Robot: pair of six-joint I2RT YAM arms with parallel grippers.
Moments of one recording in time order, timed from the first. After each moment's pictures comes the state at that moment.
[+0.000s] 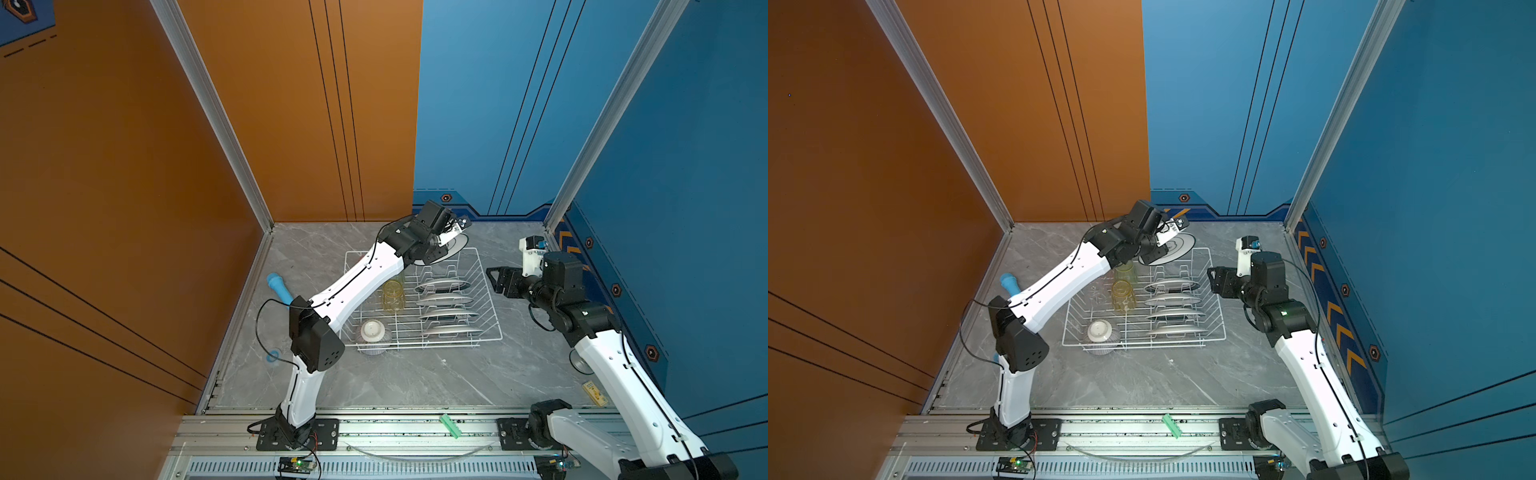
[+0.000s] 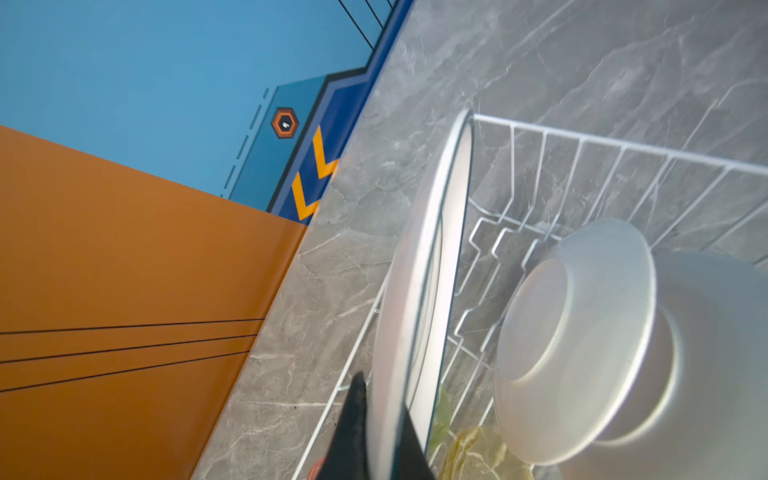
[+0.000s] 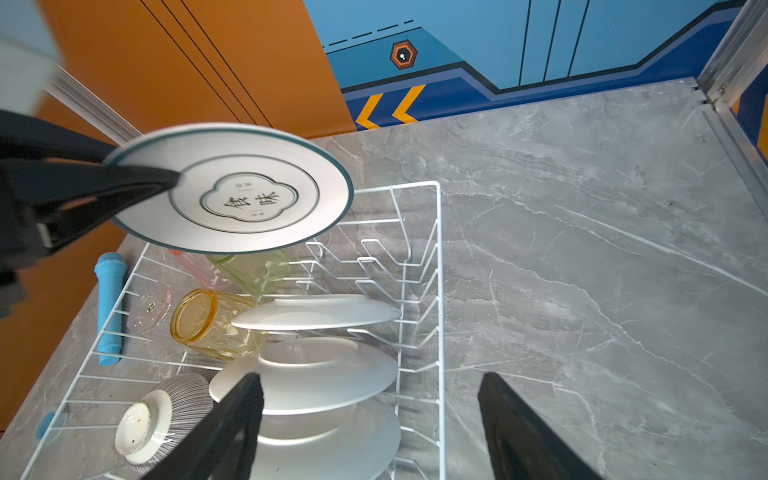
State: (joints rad) left arm -0.76 2.00 2.19 -0.87 -0.25 0.47; right arm 0.17 1.00 0.99 -0.52 -0.17 0.28
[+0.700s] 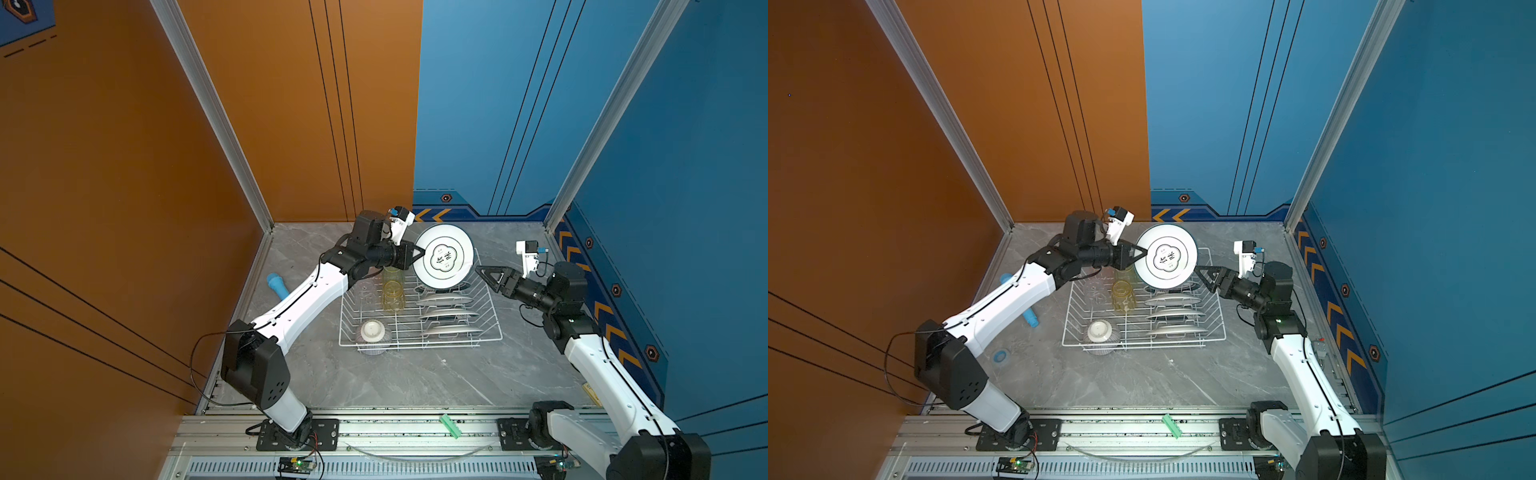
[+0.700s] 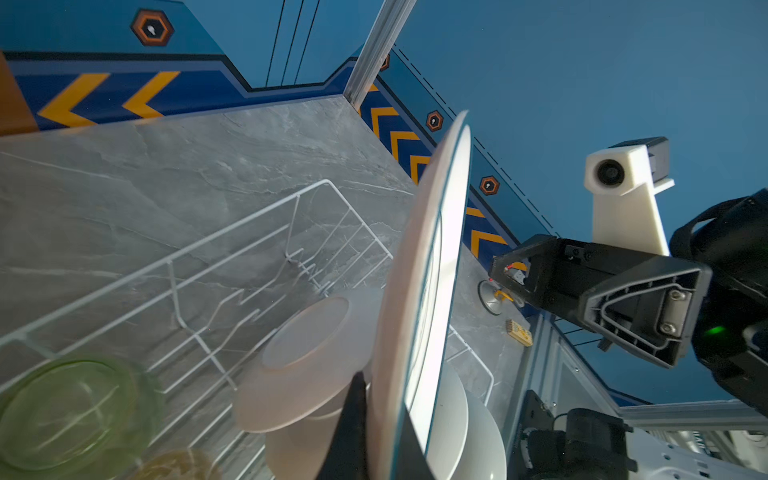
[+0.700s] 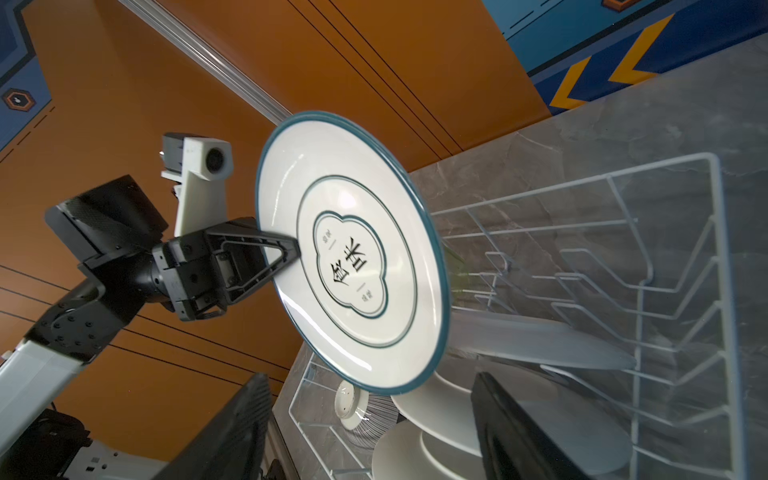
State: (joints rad) left arm -0.52 1.61 1.42 -0.27 0.55 -0.39; right arm 0.03 1.02 0.72 0.10 -0.81 0.69
